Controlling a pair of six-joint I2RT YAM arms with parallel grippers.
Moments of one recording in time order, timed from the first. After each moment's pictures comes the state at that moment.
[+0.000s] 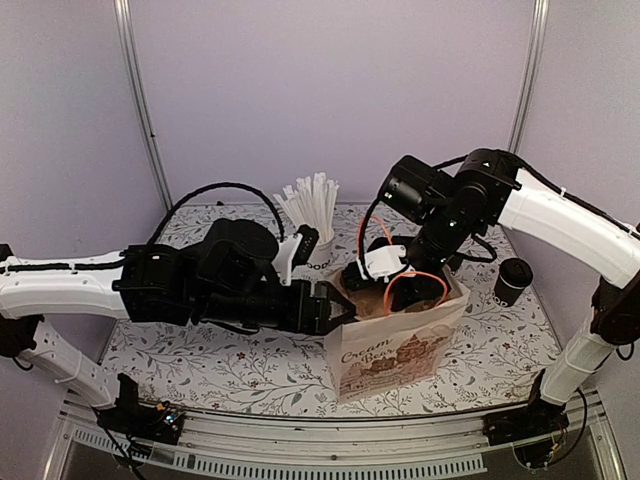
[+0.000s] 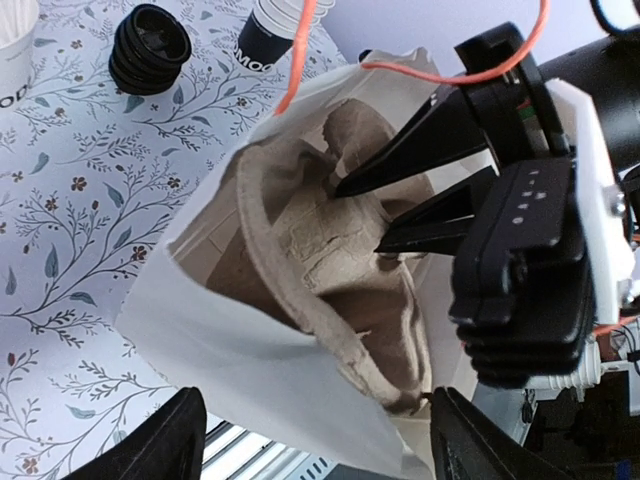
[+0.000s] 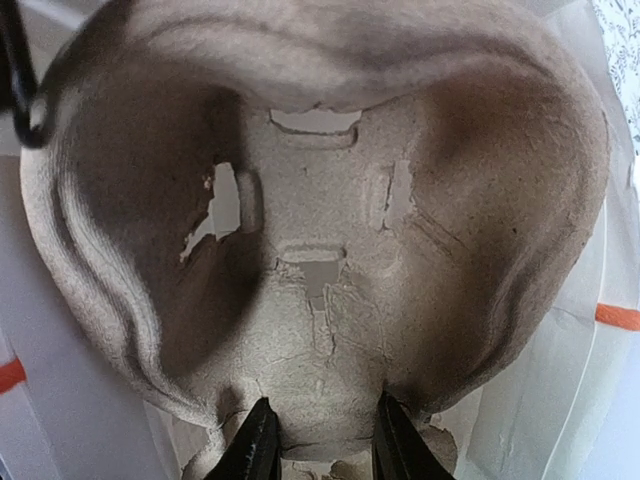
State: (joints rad) left arm -1.31 1.35 1.18 -0.40 -0.14 -0.88; right arm 1.01 1.64 1.75 -1.36 -0.11 -0.80
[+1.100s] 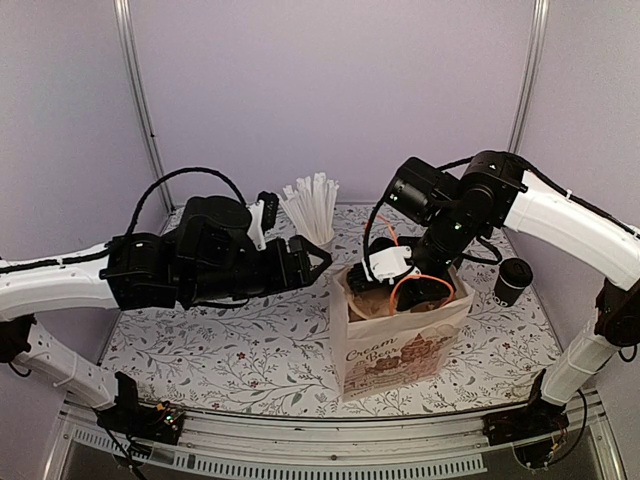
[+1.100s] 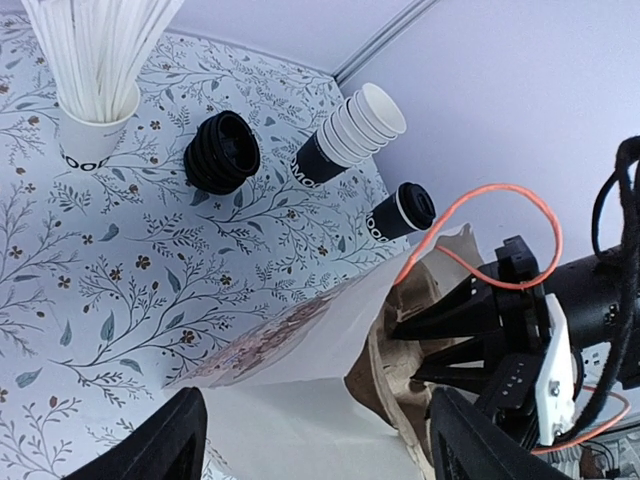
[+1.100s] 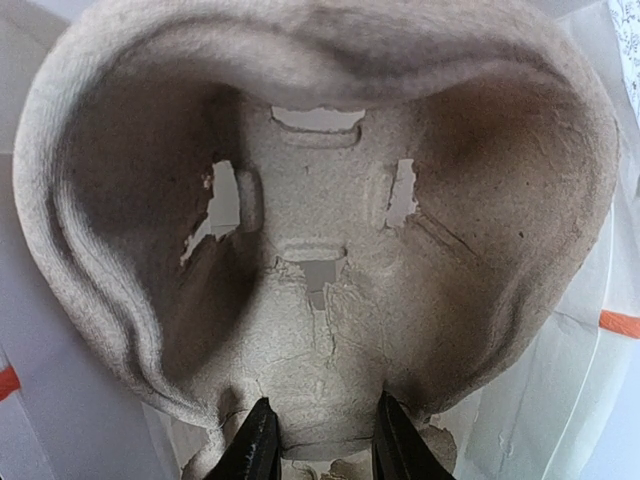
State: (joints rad) left arm -1.21 1.27 1.16 -0.35 -0.33 -0.96; right arm 1.01 1.61 1.72 -1.36 -0.06 -0.79
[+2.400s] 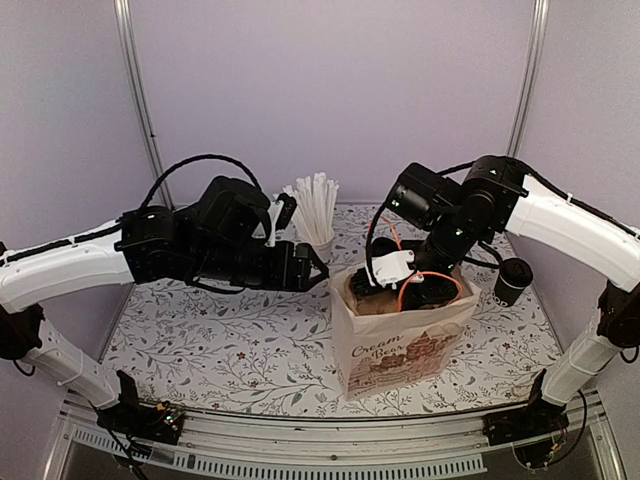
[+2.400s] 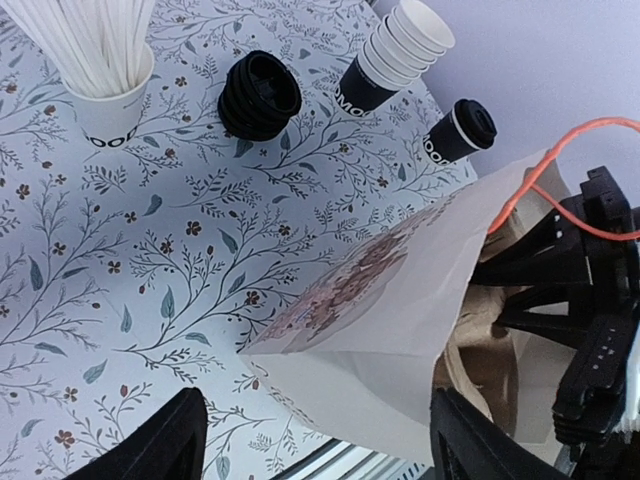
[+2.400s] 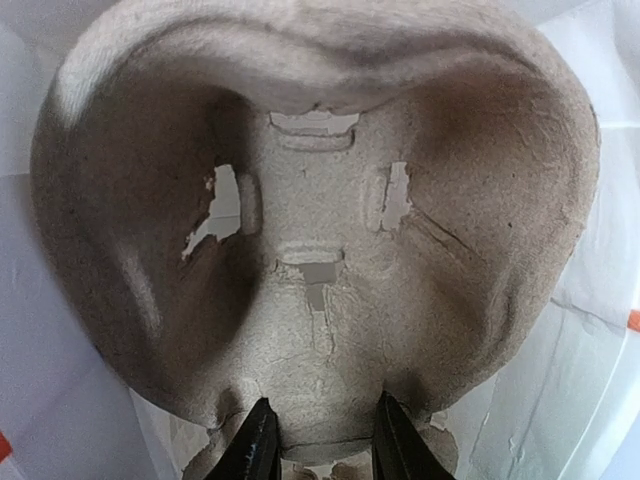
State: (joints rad) left arm -1.11 1.38 1.30 -0.59 -0.15 -0.77; right arm 1.01 1.59 1.68 -1.35 -0.03 -0.79
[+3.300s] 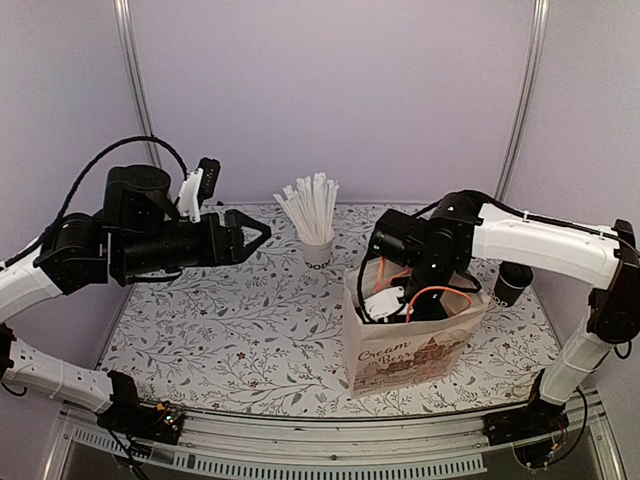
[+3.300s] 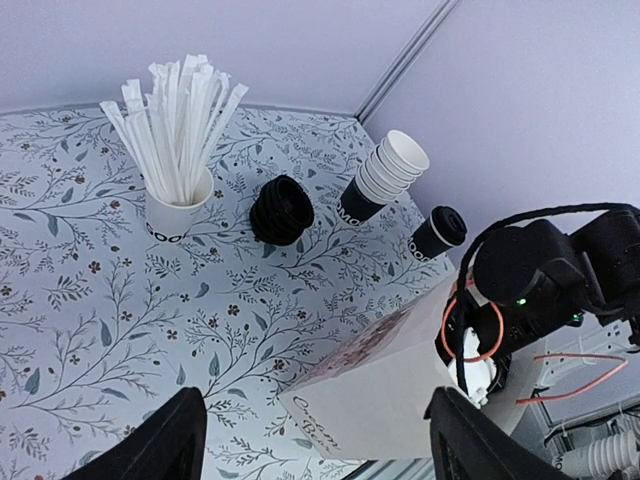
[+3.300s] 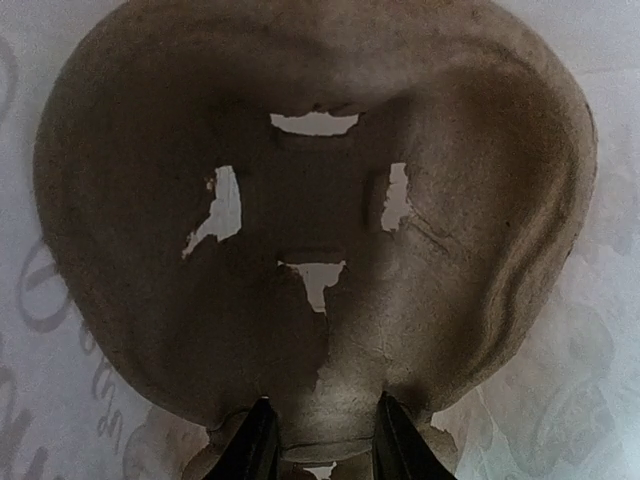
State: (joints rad) left arm -1.07 1.05 1.19 -0.56 -0.28 -0.69; right arm 1.01 1.66 1.50 -1.30 -0.07 -0.80
